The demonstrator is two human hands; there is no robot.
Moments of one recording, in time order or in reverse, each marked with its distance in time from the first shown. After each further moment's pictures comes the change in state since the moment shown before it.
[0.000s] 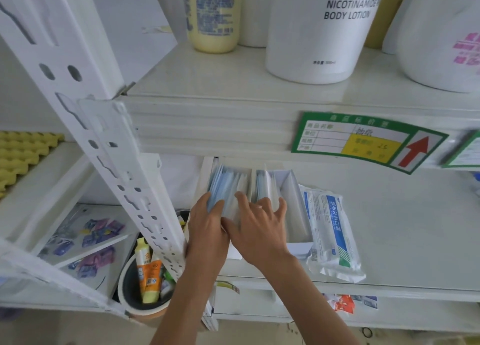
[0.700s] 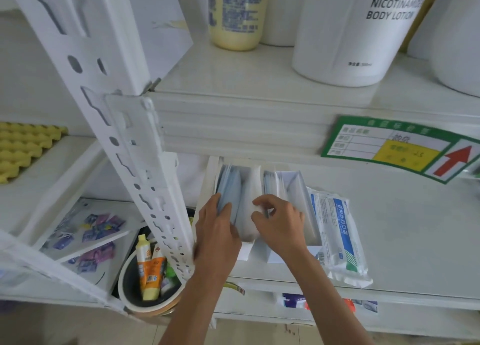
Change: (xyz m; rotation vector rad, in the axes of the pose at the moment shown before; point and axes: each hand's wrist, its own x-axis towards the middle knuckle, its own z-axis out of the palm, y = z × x) left_hand -0.003 -0.006 0.009 -0.005 0.004 -0.003; right_hand 0.013 0.025 -0.003 0.558 0.040 0.279
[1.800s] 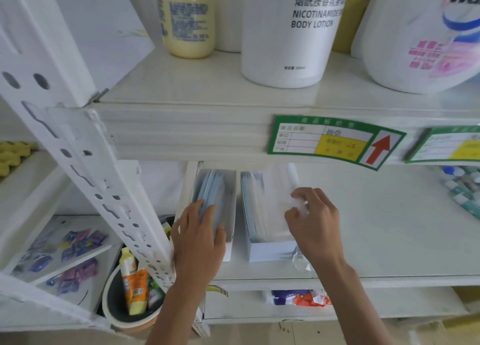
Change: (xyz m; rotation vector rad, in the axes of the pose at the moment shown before) left_hand -0.007 0.000 0.005 0.183 0.040 0.084; right_hand -0.020 0.047 -0.078 -0.058 0.402 -0.166
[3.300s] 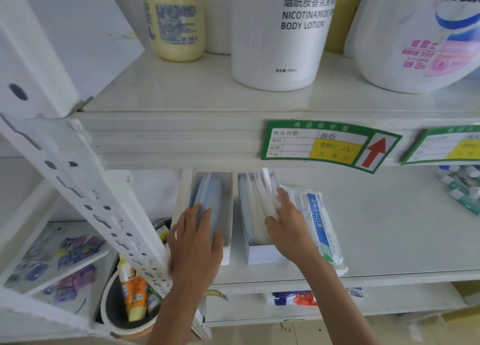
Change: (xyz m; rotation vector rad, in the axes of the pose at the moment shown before) left_hand 0.001 -0.001 0.000 0.005 -0.002 0.017; right_hand 0.003 -0.011 0.030 0.187 -0.462 0.293
